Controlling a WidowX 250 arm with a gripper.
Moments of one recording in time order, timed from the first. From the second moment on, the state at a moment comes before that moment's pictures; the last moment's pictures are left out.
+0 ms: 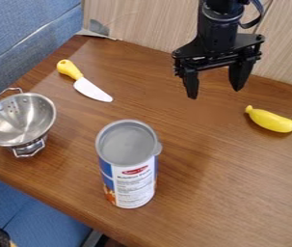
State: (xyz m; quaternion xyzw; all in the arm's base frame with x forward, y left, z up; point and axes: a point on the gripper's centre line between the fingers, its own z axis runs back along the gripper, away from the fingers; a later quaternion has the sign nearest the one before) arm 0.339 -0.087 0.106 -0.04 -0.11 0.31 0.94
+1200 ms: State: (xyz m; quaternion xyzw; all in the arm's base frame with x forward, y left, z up) arm 0.347 -0.163 0.088 -0.09 -0.10 0.51 0.85
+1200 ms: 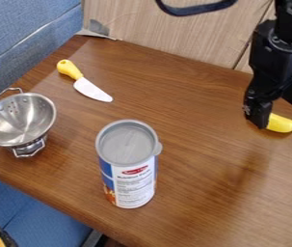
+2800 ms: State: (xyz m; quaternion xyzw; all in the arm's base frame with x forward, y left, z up) arm 0.388 -0.170 0.034 -0.02 -0.07 0.53 0.84
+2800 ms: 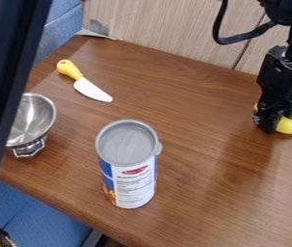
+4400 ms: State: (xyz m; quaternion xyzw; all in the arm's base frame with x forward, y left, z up) arm 0.429 0.048 0.079 -0.03 -0.07 0.61 0.79
